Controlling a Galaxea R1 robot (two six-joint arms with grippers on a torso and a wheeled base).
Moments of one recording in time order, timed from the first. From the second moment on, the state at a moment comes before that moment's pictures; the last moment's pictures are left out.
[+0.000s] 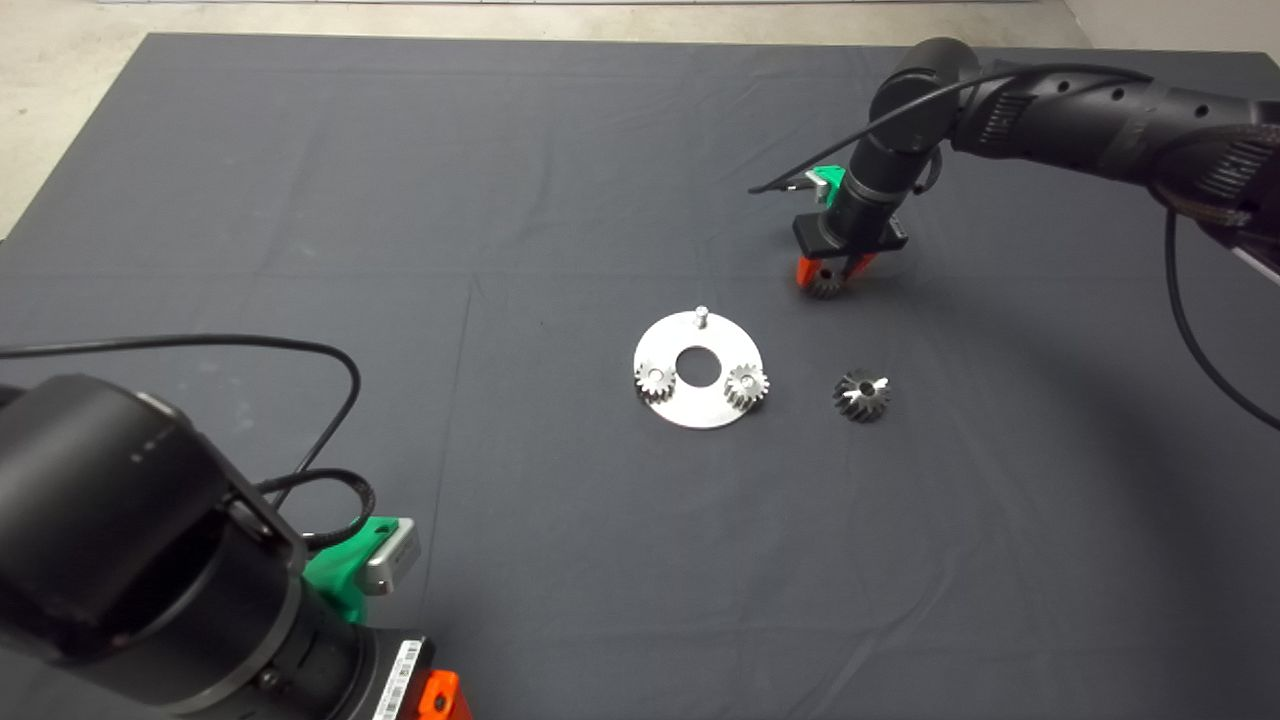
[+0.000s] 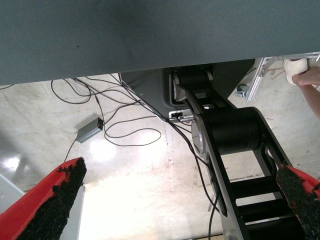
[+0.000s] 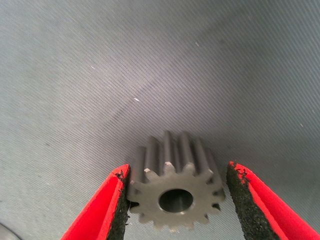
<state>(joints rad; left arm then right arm) -0.37 2.24 -0.36 0.05 1.43 -1.79 0.40 2.74 -1.86 -0.20 -1.40 0.80</state>
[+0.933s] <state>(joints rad) -0.37 2.24 -0.36 0.04 1.43 -1.79 0.40 2.74 -1.86 -0.19 -1.41 0.81</state>
